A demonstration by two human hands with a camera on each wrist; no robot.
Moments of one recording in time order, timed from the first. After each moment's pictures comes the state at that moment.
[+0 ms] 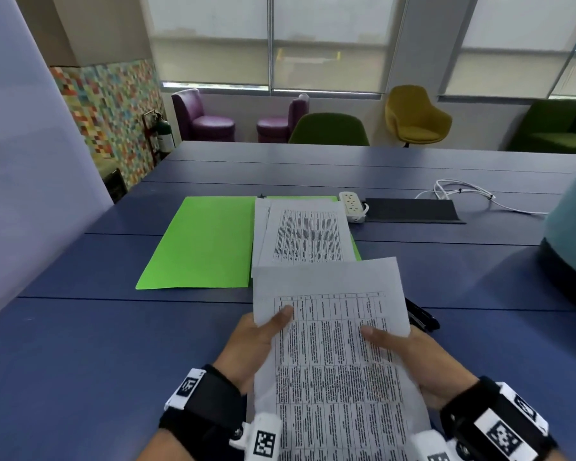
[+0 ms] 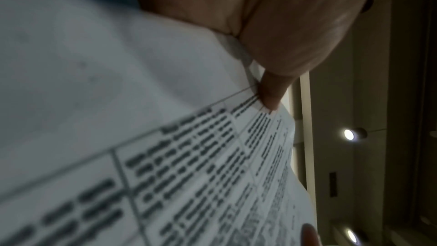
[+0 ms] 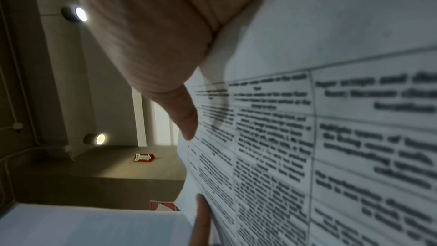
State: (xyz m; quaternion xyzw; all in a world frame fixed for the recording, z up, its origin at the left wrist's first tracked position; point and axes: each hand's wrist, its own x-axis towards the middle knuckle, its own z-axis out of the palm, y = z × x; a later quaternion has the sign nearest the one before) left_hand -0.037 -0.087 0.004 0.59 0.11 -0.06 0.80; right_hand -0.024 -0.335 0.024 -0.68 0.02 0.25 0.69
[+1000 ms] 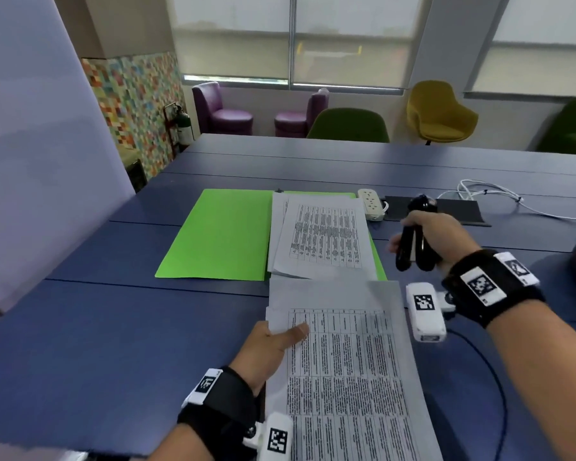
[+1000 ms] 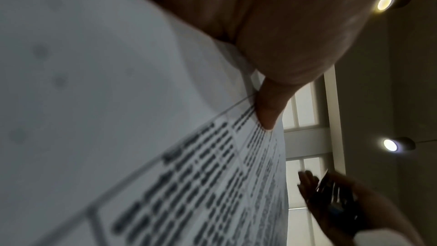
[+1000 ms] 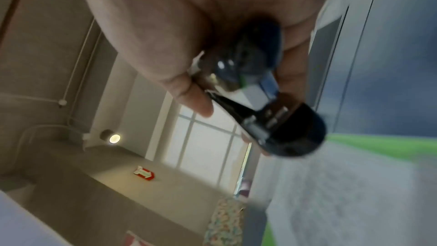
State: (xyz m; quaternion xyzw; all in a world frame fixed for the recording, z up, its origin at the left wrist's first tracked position) left_hand -0.042 -0.079 -0.022 0.65 0.10 -0.08 0.75; right_hand 0.113 -0.328 0.103 -0.74 0.09 0.06 0.67
